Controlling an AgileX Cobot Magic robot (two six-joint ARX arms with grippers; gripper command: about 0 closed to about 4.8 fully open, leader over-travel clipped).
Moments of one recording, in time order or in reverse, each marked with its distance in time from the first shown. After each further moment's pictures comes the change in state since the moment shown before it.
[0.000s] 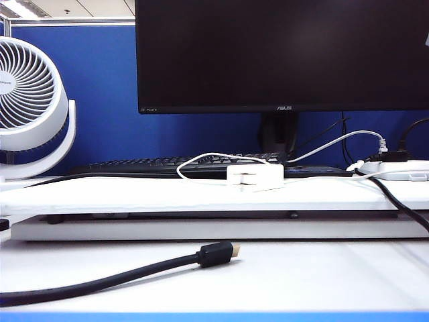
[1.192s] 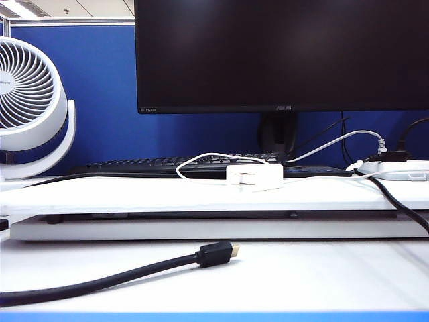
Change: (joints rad) left arm 0.003 0.000 0.000 -0.006 -0.088 -0.034; right arm -0.326 -0.455 -0.188 0.014 0.002 -0.087
